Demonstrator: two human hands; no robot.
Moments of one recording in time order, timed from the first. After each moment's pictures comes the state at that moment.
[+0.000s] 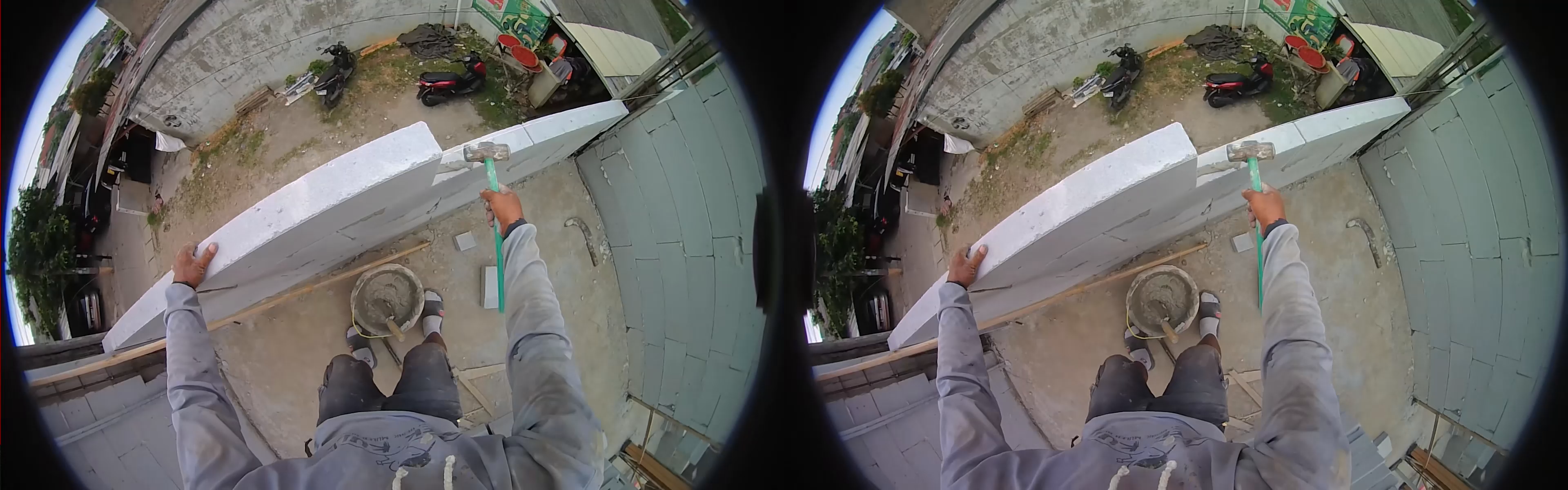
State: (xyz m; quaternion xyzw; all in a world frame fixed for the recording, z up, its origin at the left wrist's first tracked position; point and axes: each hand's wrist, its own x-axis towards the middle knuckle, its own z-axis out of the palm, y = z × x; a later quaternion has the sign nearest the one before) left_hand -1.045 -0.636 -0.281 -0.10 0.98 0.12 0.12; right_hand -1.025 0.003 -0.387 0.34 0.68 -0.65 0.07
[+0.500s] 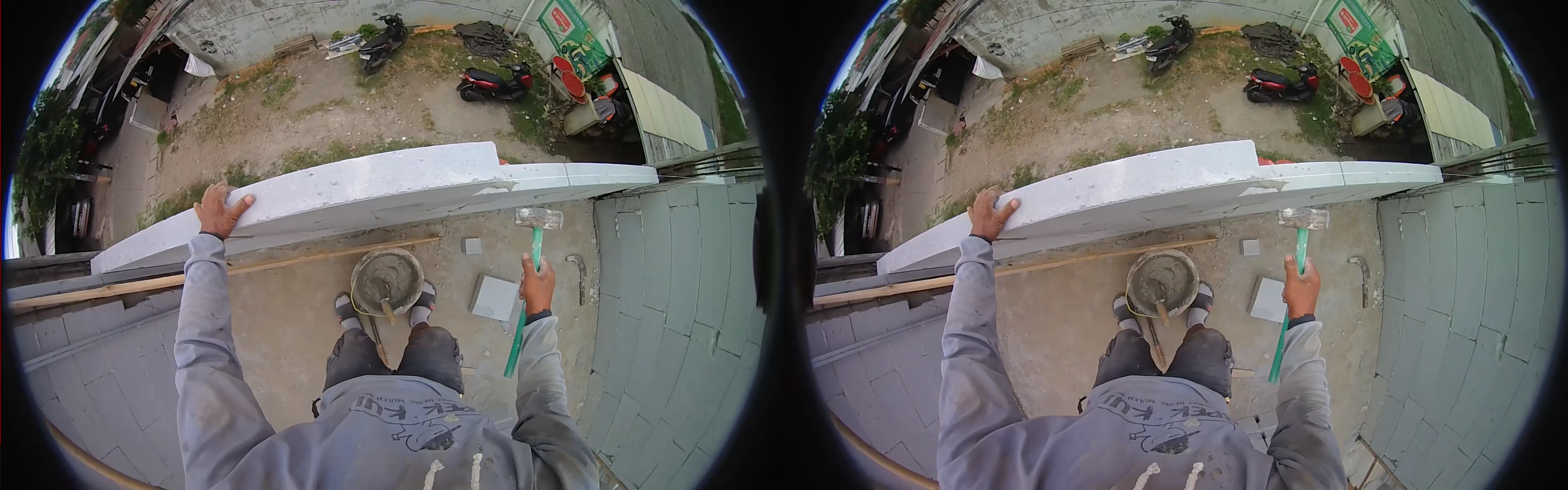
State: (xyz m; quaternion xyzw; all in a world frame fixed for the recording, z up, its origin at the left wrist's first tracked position) left_hand -1.037 -0.634 -0.298 -0.13 0.99 0.08 0.02; right_hand -0.937 -0.029 -0.316 0.34 0.77 -0.54 0.04
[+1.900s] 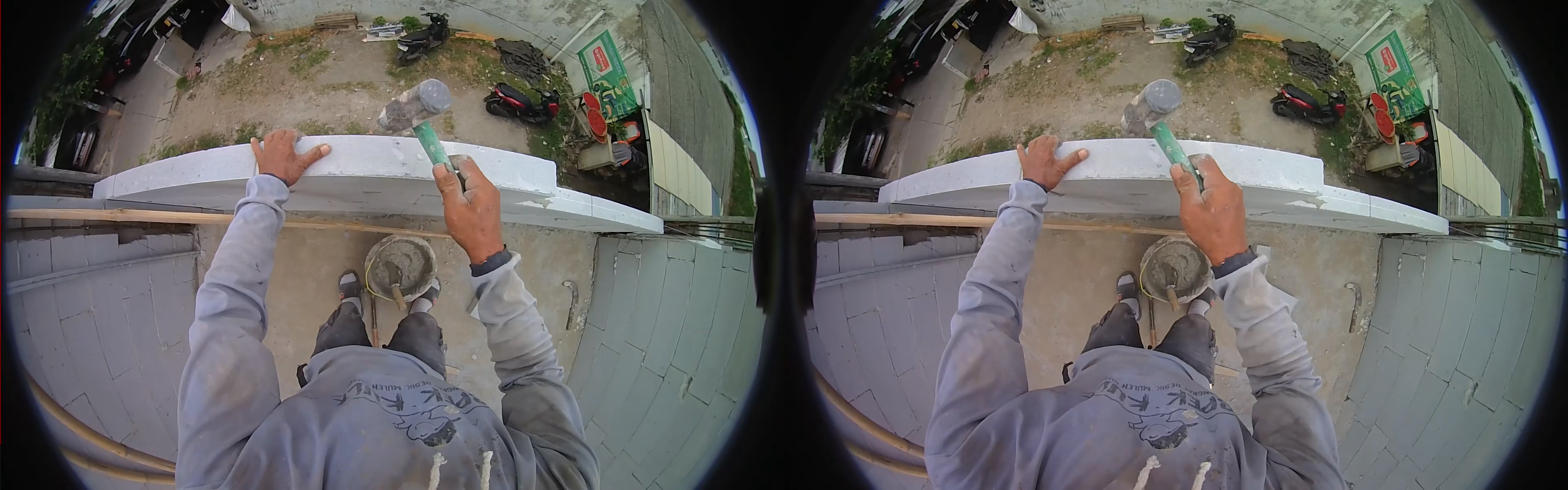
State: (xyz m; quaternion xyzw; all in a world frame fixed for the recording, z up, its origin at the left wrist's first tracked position) left_hand -1.024 -0.622 -0.286 -0.13 0.99 0.07 -0.02; right_hand -1.011 -0.313 -0.182 -0.10 0.87 -0.48 0.01
